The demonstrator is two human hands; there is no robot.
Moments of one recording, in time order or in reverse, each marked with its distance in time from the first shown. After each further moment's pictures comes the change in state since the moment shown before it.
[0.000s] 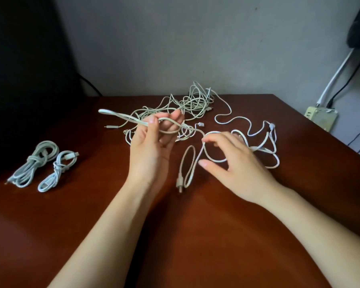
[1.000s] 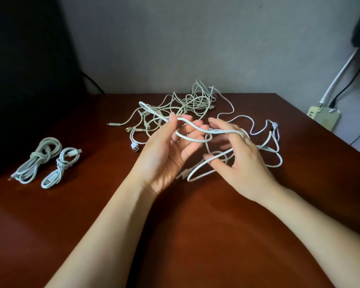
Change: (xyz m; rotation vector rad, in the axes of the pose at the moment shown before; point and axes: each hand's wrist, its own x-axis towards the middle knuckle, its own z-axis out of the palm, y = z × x) left_hand 0.003 0.003 0.005 -0.137 -0.038 -0.381; right_hand 0.002 -0.004 0.007 0.224 0.141 -0.047
